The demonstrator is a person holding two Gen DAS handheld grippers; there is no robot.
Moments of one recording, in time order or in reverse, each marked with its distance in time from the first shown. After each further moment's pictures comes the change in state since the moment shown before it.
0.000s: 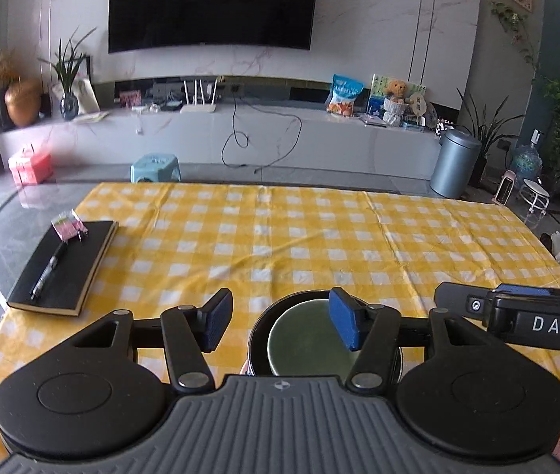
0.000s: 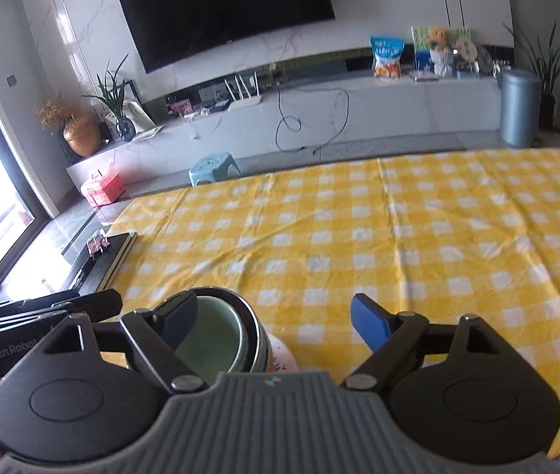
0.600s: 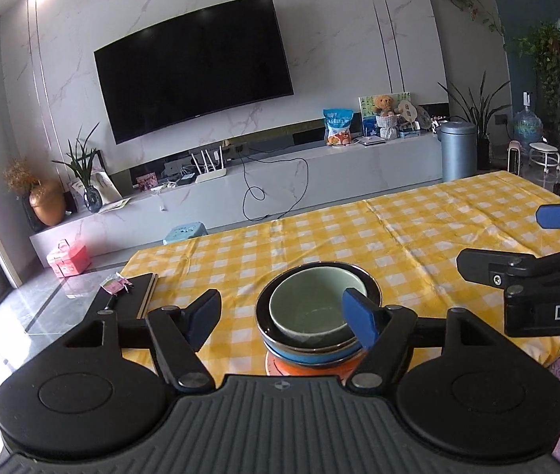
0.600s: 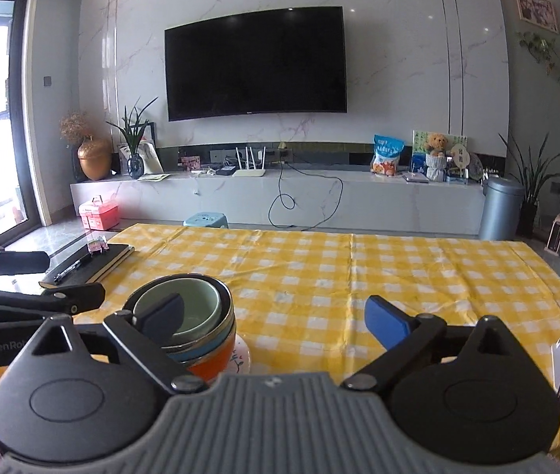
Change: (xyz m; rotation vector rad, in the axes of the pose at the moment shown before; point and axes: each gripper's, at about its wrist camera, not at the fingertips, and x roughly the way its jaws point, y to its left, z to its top) left arm -0.058 -0.051 -0.065 0.253 -0.157 0.137; right arm -0.085 -0.002 -0.082 -0.222 -0.259 -0.051
